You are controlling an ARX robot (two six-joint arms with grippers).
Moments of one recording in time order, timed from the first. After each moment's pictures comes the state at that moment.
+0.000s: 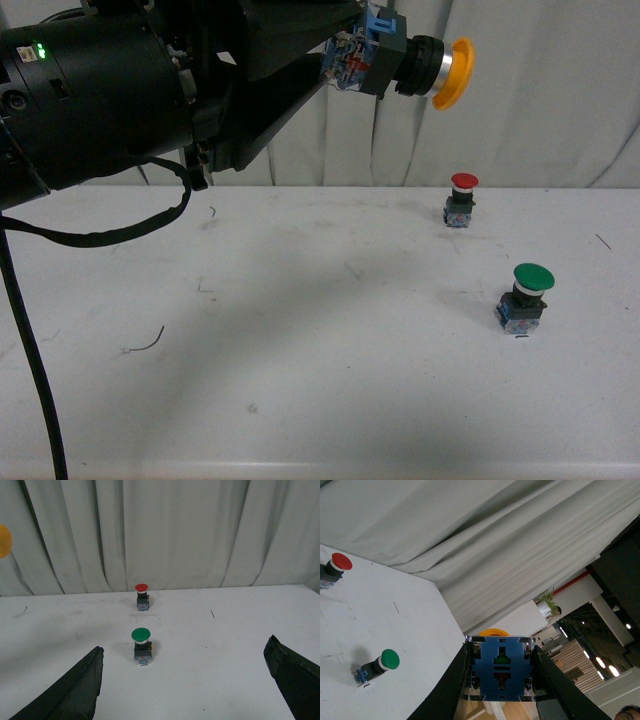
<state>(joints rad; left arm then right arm) -0.32 1.78 0.71 1.28 0.61 -1.05 0.00 0.00 0.01 0.00 0.00 0.00</state>
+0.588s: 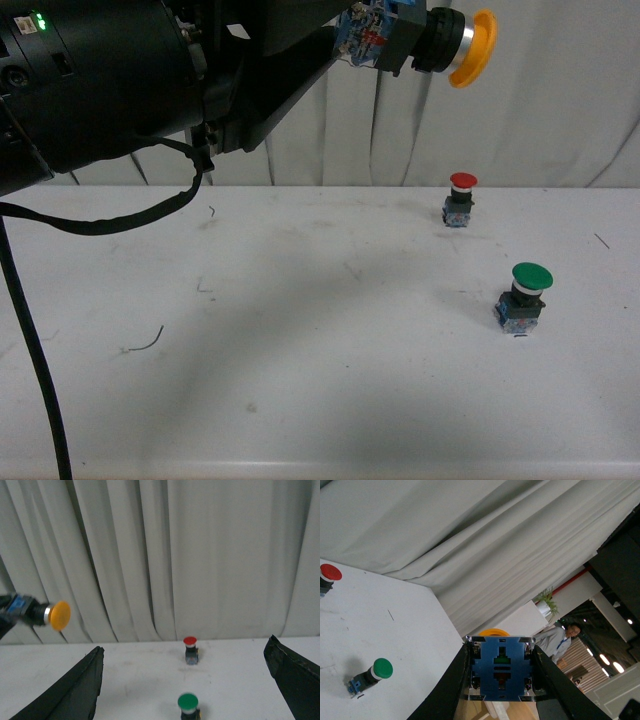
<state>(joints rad) -0.35 1.75 0.71 1.28 0.58 -1.01 -0.19 0.73 0.06 0.89 -0.40 0.19</state>
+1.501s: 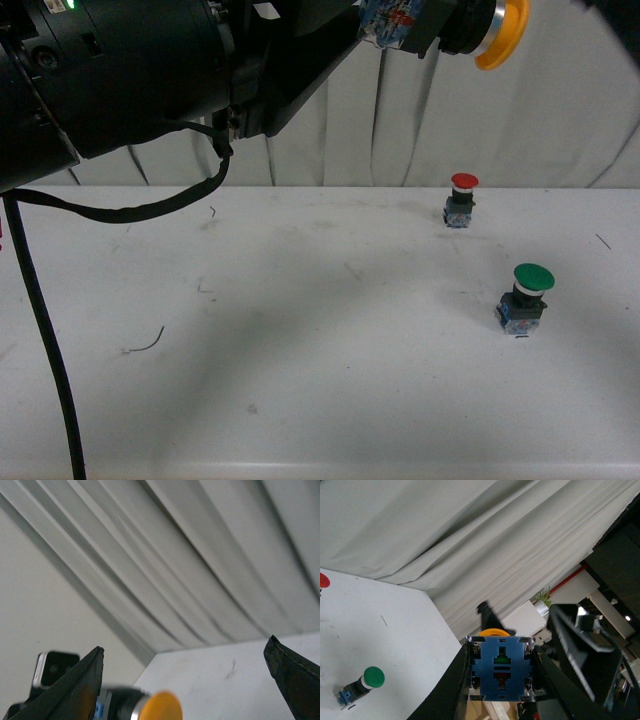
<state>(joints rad) -0.38 1.75 0.74 1.28 0.56 -0.99 0.13 1.66 0.65 1.29 -0.49 0.78</state>
